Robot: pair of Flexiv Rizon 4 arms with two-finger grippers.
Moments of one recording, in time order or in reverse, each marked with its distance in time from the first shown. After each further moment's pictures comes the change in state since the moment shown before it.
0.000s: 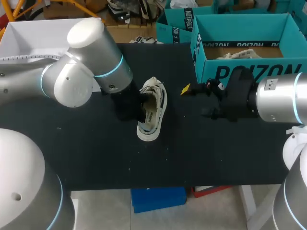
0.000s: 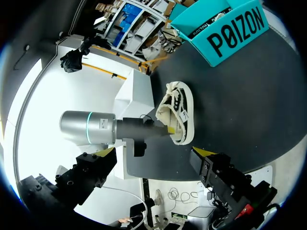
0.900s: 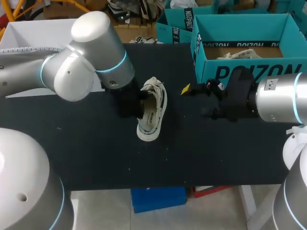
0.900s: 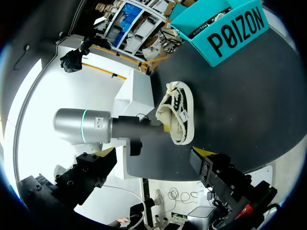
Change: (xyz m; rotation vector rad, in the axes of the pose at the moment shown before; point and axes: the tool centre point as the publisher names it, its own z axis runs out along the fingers) left arm 0.004 0.004 -0.017 -0.023 0.073 0.059; right arm 0.000 0.000 0.000 0.000 0.000 0.000
